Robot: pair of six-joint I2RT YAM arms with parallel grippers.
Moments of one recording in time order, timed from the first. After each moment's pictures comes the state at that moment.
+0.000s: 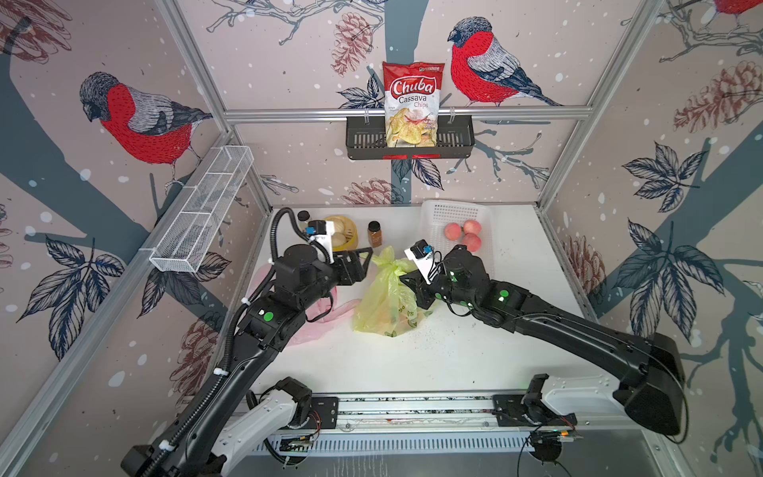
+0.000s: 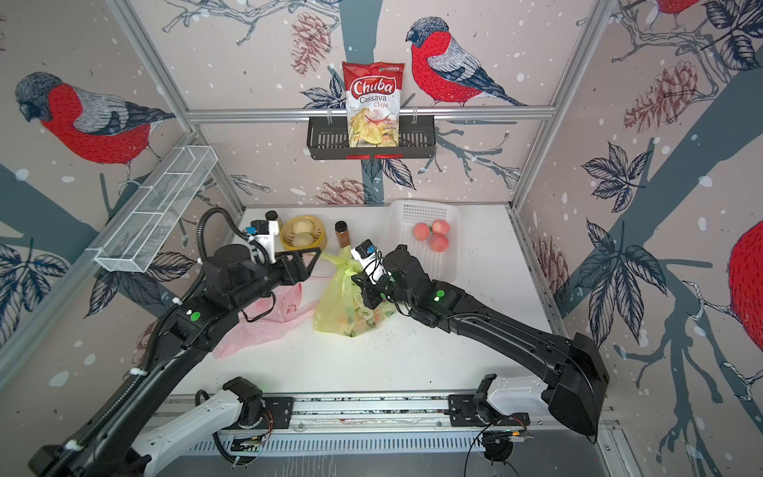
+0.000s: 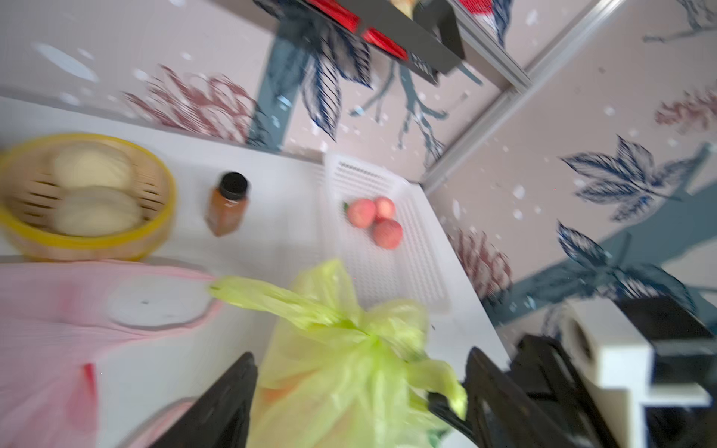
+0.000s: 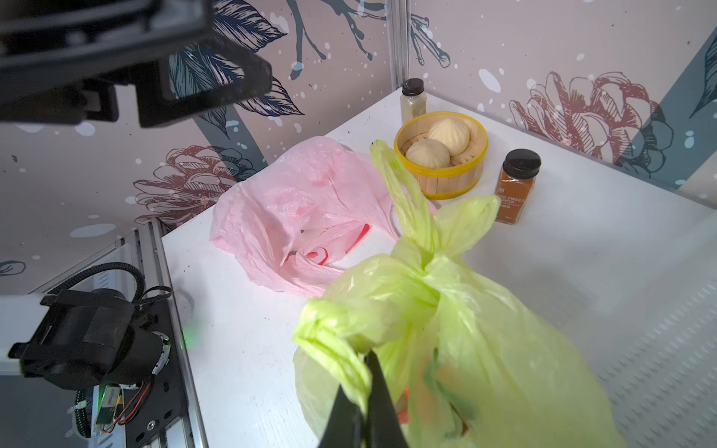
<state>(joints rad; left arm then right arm) -0.41 0.86 0.96 -0.44 0.10 -0.55 0.98 1.27 1.03 -0.18 -0.11 0.11</state>
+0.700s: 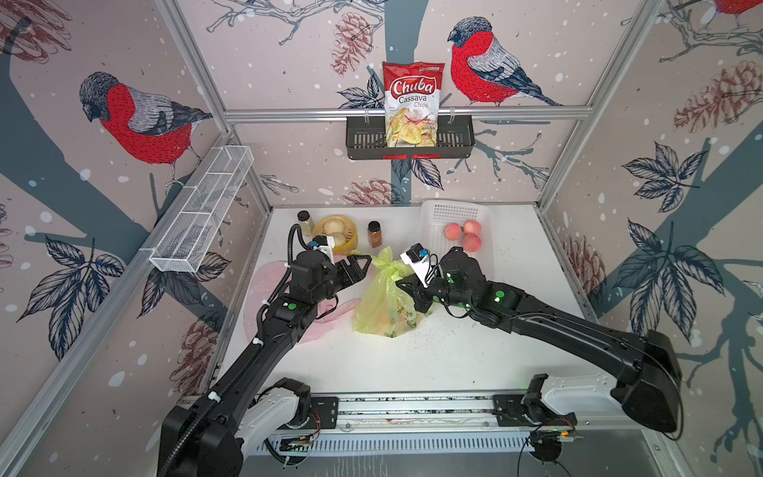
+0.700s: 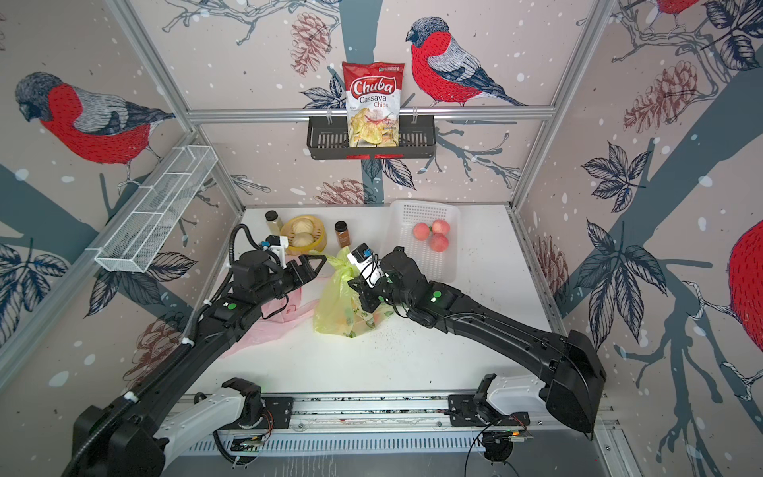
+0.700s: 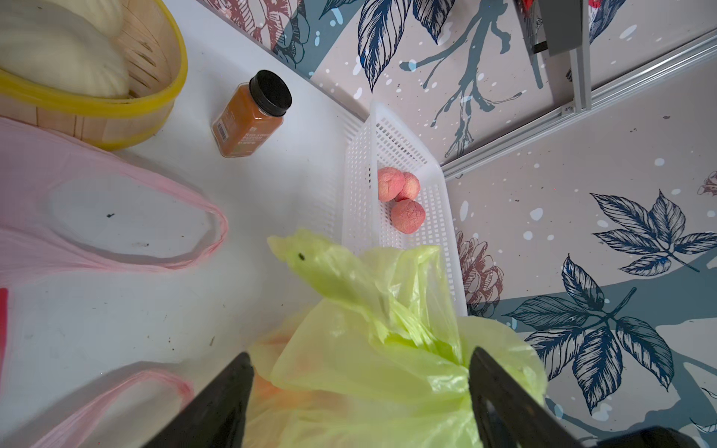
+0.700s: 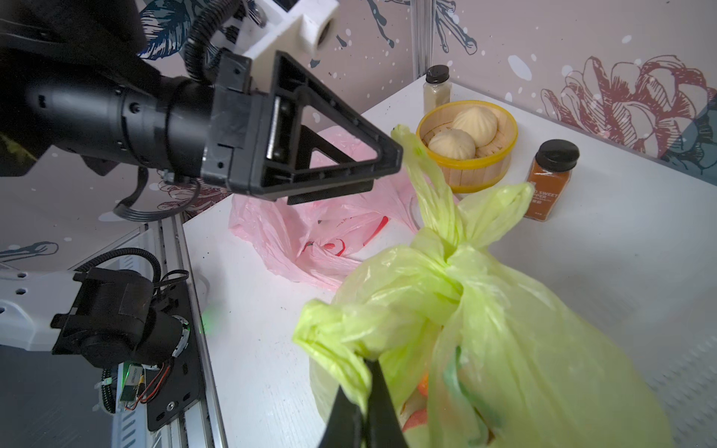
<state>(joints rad) -0.31 1.03 0.71 -0.09 0.34 -0.79 0.98 1.30 1.02 -0.16 -0.17 0.11</state>
